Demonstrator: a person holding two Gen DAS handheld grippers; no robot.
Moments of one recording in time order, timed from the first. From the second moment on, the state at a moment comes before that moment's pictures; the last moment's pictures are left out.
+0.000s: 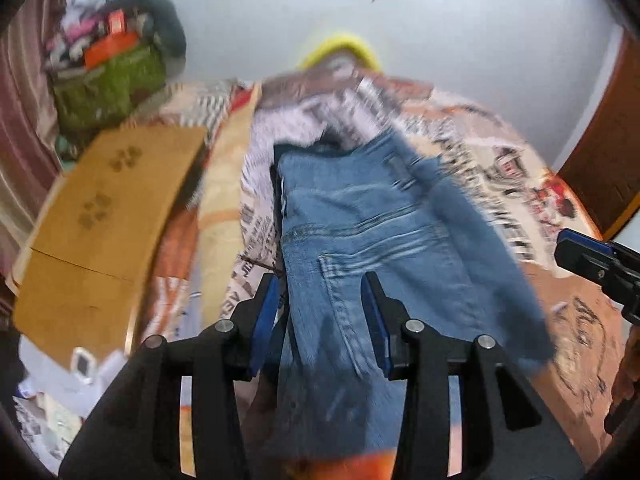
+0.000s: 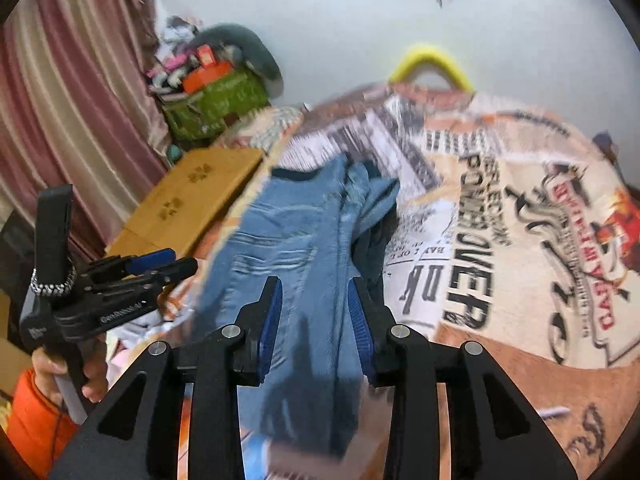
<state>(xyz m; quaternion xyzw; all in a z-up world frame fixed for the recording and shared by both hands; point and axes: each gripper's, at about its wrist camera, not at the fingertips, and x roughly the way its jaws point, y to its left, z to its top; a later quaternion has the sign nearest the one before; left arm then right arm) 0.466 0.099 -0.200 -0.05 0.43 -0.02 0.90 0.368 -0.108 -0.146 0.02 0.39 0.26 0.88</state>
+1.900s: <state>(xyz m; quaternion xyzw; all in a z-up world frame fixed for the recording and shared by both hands) 0.065 0.023 0.006 -0.02 0.09 -0.01 1.00 0.045 -0.156 -0.001 0.03 0.09 0.22 0.97</state>
